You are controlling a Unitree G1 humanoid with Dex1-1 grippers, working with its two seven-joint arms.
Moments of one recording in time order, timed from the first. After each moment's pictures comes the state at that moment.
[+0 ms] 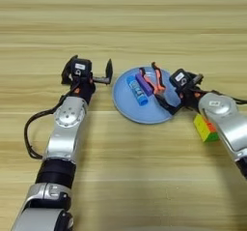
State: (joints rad) left arm -0.33 0.07 0.05 0.36 -0.01 -0.12 -0.08; right arm -0.39 -0.28 0.30 0.10 -0.08 0.45 0.41
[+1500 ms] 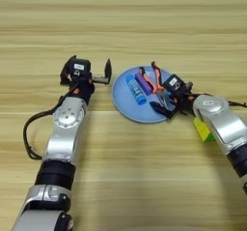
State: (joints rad) left arm -0.32 0.07 0.05 0.34 -0.01 -0.11 -0.07; right arm -0.46 -0.22 0.27 0.33 -0.06 0.38 0.53
